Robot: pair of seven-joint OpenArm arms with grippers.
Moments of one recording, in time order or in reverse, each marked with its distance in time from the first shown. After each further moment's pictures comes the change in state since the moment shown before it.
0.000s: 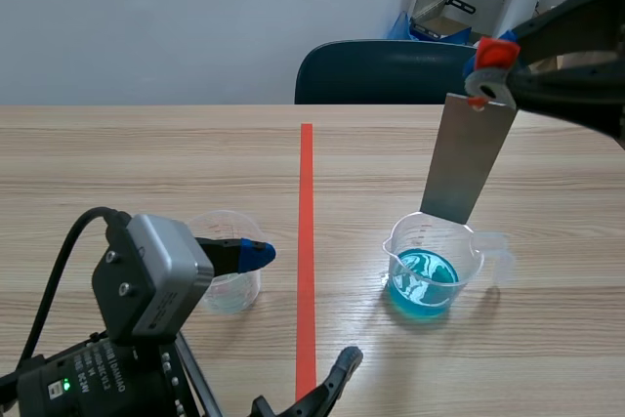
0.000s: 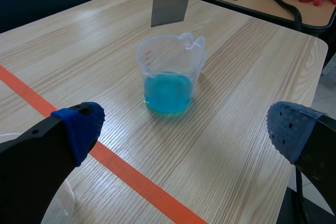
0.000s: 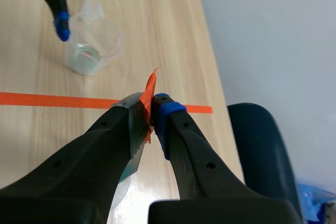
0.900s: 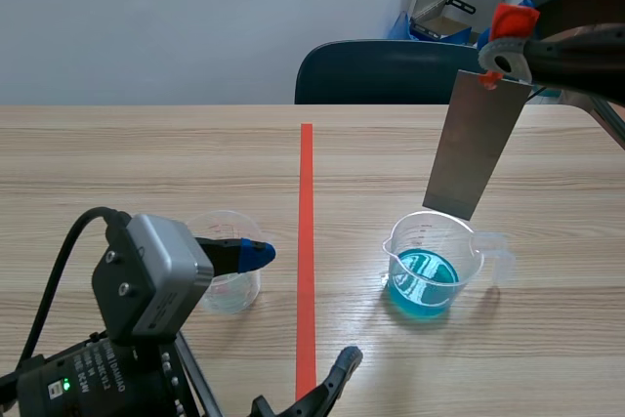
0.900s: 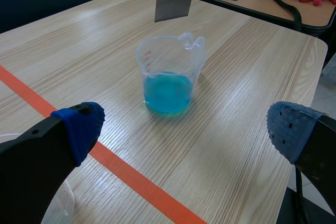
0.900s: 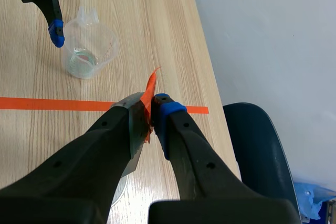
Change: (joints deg) left arm 0.0 0.0 0.0 0.0 0.0 0.0 0.0; right arm 0.0 3.6 2.7 0.1 6.6 0.0 -1.6
